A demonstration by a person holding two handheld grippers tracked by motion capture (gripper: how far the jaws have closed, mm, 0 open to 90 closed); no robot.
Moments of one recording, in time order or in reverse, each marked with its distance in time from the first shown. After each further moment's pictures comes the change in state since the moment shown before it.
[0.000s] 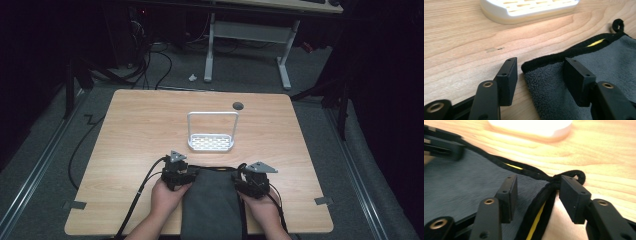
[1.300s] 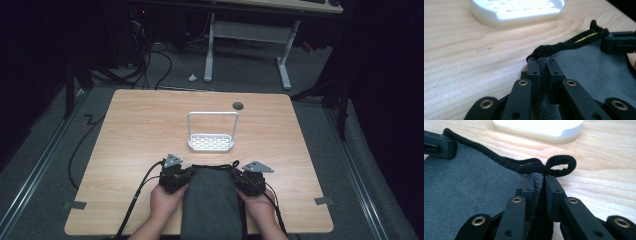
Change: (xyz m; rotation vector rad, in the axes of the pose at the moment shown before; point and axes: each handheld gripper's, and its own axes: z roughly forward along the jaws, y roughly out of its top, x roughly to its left) left arm -0.002 -0.008 -0.012 -0.089 -0.100 -0.009; right arm 0.004 -0.002 0.007 -0.054 0.049 -0.023
